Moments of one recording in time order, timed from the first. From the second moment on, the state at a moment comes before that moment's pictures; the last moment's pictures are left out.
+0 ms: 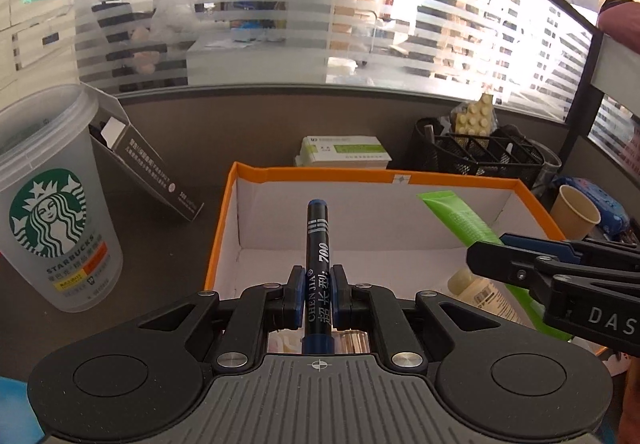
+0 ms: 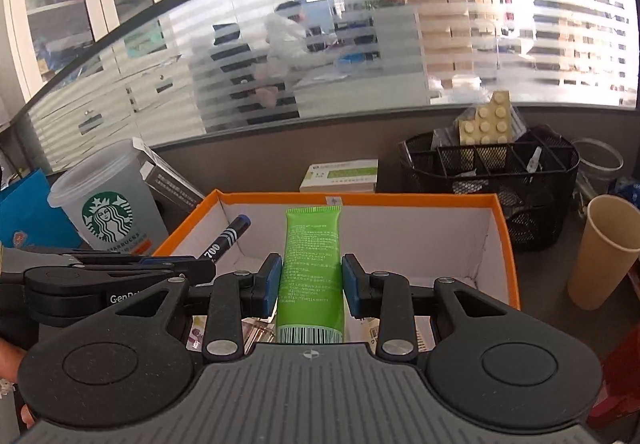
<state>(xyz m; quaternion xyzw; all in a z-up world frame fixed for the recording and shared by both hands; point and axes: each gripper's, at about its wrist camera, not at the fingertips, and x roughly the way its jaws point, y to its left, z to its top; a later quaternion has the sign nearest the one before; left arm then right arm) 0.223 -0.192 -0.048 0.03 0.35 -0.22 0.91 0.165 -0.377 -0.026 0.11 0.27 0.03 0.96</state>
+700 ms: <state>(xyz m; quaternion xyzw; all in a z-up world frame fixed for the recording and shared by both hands) 0.236 -0.204 -0.075 0.03 0.38 -0.21 0.90 0.202 -0.362 -0.054 0.09 0.33 0.01 0.94</state>
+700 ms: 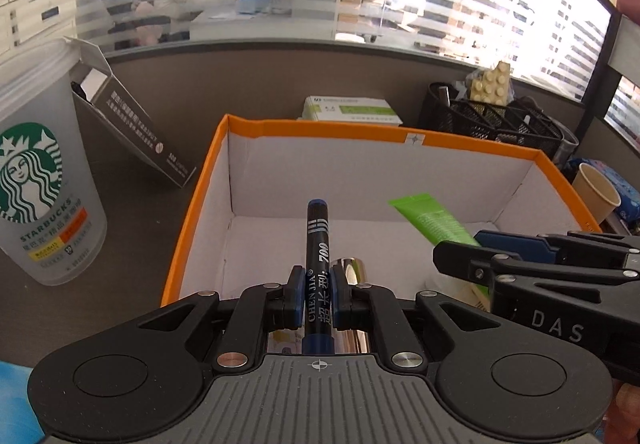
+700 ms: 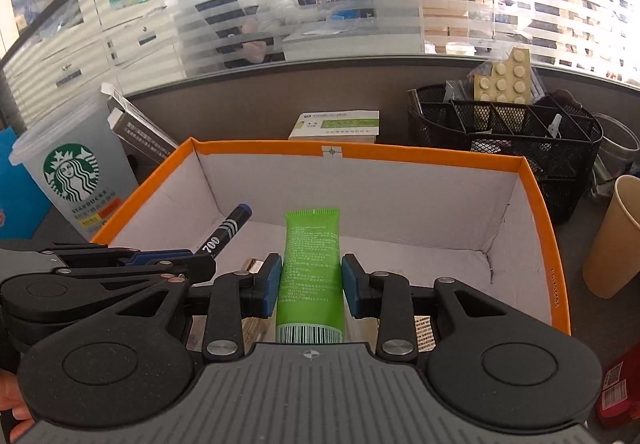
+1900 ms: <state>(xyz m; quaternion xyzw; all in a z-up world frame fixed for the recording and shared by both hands) 0.236 -0.214 -0.088 0.06 0.38 -0.20 0.90 0.208 -0.346 -0.072 0.02 0.37 -0.01 0.93</state>
